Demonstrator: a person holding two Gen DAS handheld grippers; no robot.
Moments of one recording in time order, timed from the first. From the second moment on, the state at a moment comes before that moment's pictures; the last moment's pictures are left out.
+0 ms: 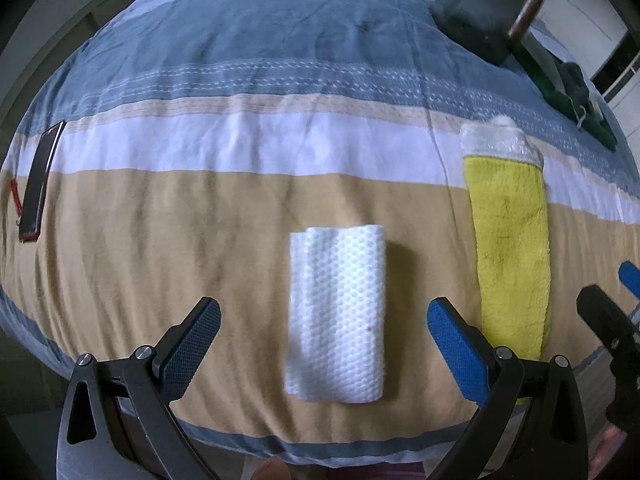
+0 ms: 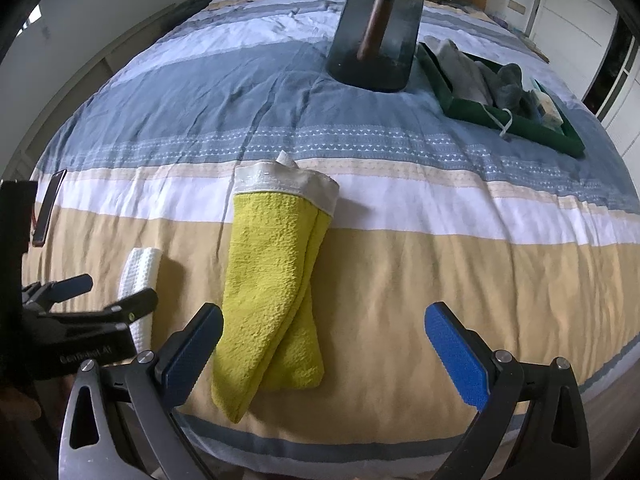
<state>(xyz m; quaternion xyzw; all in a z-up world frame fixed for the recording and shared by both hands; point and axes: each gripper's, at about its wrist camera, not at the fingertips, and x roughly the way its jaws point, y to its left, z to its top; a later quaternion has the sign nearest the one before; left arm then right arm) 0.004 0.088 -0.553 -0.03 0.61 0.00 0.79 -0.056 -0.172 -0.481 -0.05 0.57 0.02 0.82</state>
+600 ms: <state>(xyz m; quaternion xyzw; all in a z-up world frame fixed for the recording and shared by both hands) 0.010 0.091 -0.597 -0.01 0.62 0.01 0.78 -0.039 -0.165 -0.512 -0.05 0.58 0.03 0.81</state>
